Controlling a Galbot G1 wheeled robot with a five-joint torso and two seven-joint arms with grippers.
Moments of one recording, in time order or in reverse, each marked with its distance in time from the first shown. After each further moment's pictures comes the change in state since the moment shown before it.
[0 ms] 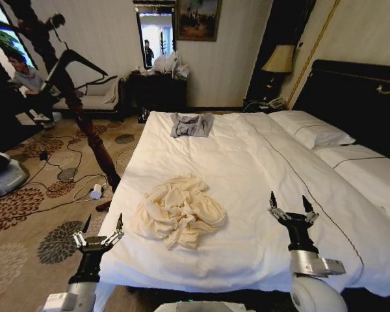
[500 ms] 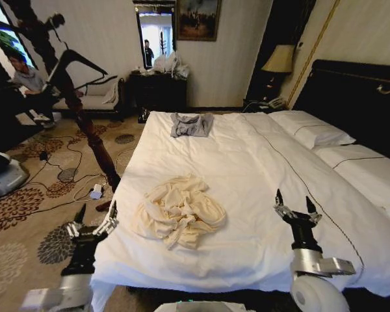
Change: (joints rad) left arm -0.015 0.014 -0.010 -0.044 -0.053 0.048 -0.010; right arm 0.004 -0.006 0.014 0.018 0.085 -0.011 -0.015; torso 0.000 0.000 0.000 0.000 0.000
